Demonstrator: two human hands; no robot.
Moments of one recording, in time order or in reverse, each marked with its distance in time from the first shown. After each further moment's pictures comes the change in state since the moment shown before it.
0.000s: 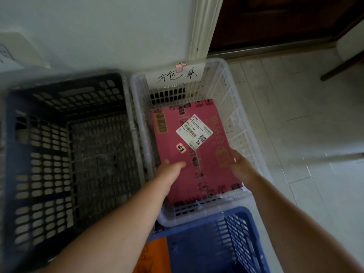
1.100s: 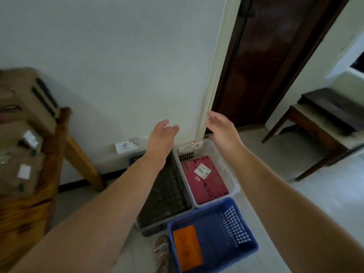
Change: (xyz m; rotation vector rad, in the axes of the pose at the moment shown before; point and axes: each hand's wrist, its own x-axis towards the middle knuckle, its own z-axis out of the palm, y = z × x) left_hand -0.585 0.118 -0.302 -0.172 0.015 0.764; right_hand -0.641 -0.298 0.021 0.346 0.261 -0.713
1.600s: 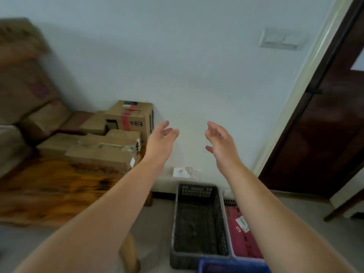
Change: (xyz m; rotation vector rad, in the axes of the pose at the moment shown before) left_hand -0.150 0.062 -0.188 -0.131 0.399 0.330; right_hand -0.135 -0.123 0.139 0.163 -0.286 -0.284
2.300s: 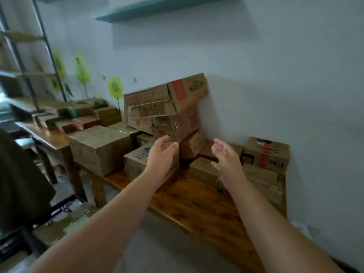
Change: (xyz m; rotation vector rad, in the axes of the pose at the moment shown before) left_hand -0.027 0.049 -0.473 0.120 0.526 0.051; right_hand -0.117 -0.067 0.443 0.184 -0.462 -0.006
